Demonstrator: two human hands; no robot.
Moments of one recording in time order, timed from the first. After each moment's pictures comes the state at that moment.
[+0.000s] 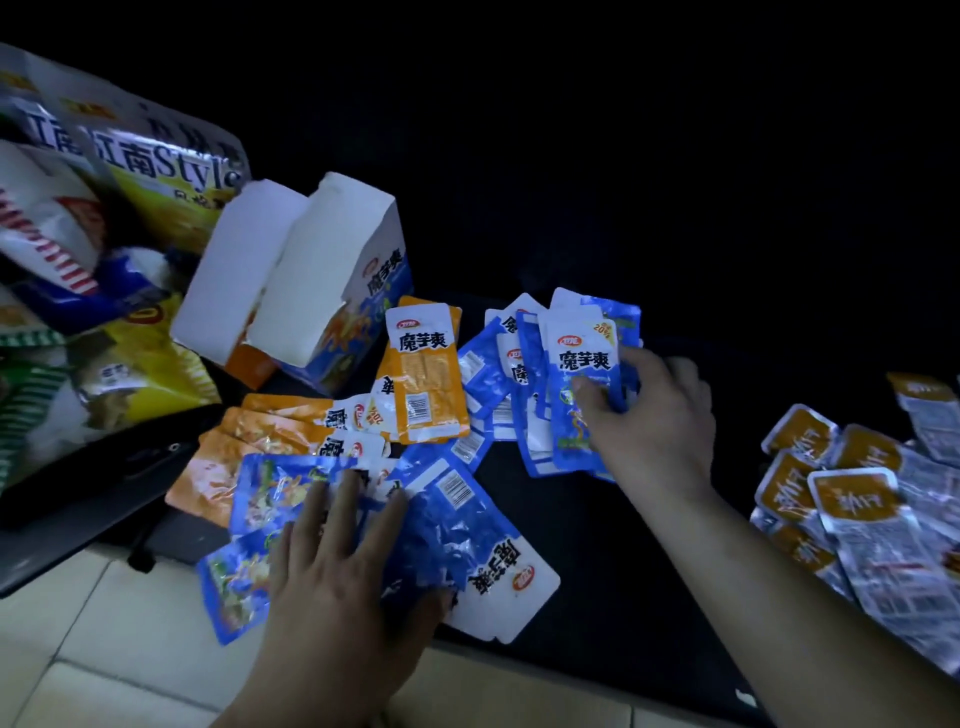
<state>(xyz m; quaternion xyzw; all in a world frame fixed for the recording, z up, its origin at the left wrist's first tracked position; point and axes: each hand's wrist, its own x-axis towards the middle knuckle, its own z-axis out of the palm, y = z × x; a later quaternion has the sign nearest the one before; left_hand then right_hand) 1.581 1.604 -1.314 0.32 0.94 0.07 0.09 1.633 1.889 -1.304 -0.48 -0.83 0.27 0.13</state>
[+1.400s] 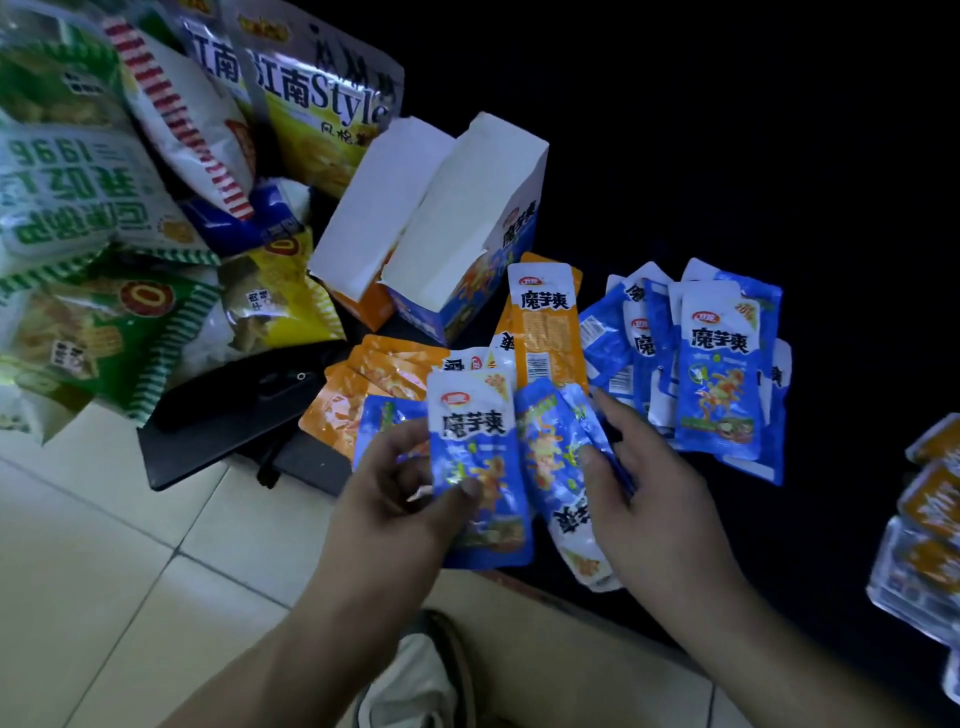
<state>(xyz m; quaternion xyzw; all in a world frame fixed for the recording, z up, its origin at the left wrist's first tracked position) 1.567 1.590 -1.259 -0.09 0.66 0.69 0.29 1.651 1.765 -1.290 -0.29 -0.81 0.51 0.04</state>
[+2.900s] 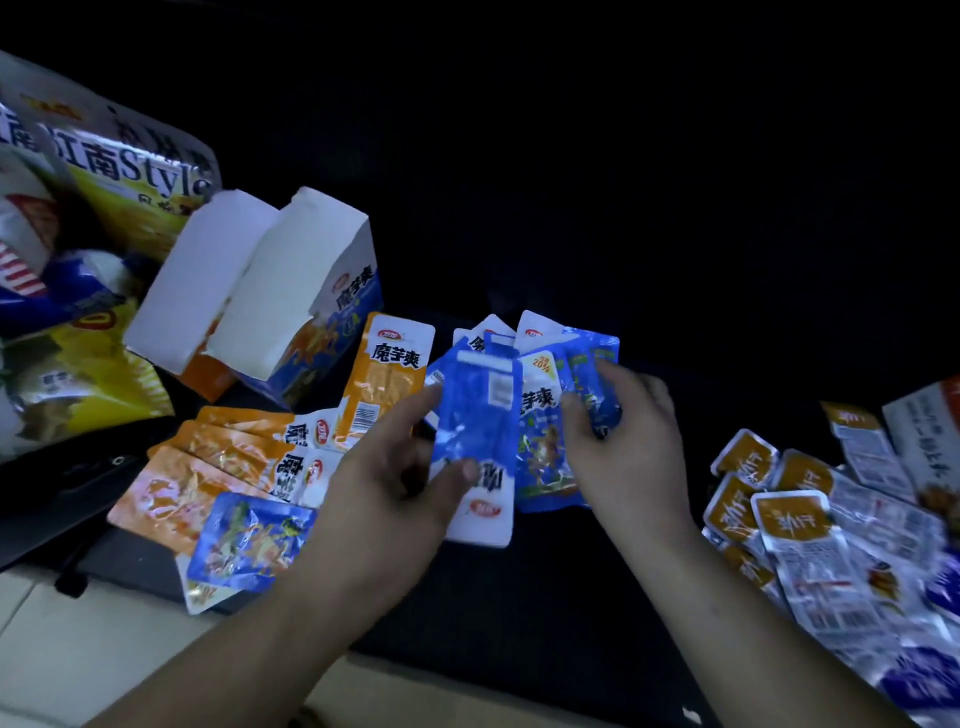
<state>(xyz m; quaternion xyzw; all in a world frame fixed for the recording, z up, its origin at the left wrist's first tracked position) 1.563 1.699 -1.251 0.15 0.78 0.53 0.29 1.650 1.892 -1.289 -0.40 -0.81 0.38 0.21</state>
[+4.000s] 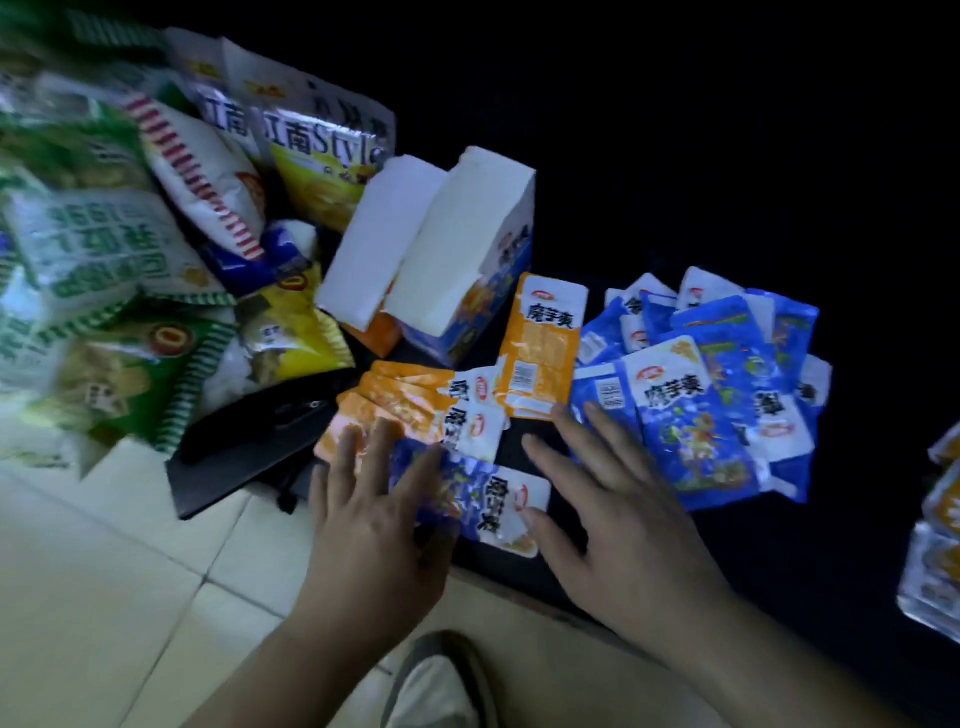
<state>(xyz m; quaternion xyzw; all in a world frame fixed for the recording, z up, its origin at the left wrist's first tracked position) 1.539 1.547 -1.308 0.28 0.95 0.10 0.08 1.645 1.762 -1.317 -0.10 -0.97 0.21 0.03</state>
